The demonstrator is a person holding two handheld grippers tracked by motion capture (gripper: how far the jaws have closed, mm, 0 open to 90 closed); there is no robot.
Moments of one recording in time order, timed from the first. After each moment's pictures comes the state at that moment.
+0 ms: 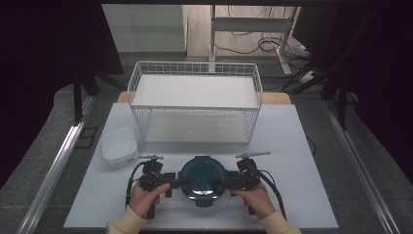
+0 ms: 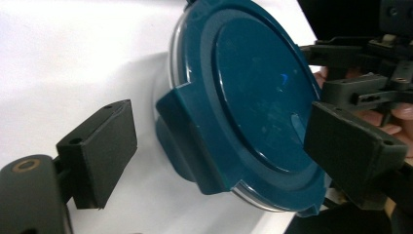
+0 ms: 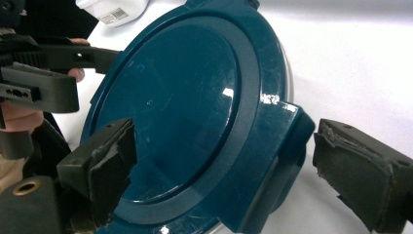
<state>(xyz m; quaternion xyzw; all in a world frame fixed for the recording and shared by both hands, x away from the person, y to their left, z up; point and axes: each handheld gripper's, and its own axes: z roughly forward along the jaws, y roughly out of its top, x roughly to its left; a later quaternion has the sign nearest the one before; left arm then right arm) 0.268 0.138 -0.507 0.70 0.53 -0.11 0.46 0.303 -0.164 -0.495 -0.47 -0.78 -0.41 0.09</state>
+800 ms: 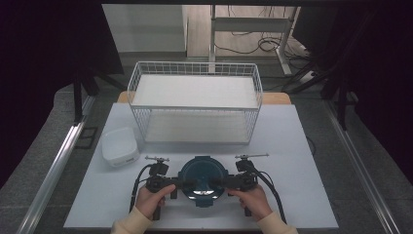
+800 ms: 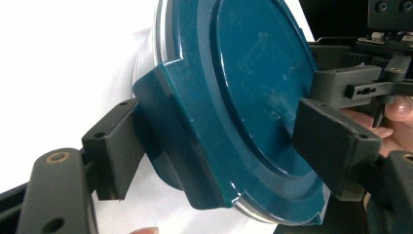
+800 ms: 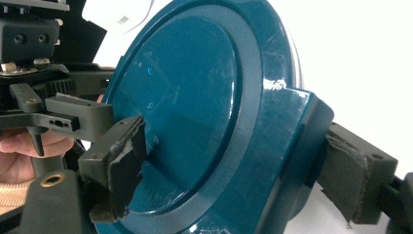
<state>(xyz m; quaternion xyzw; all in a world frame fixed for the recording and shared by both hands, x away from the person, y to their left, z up) 0.273 0.126 -0.520 0.69 0.54 -0.16 0.46 0.305 -0.162 -0.506 -0.50 -0.75 -0.41 0.13</state>
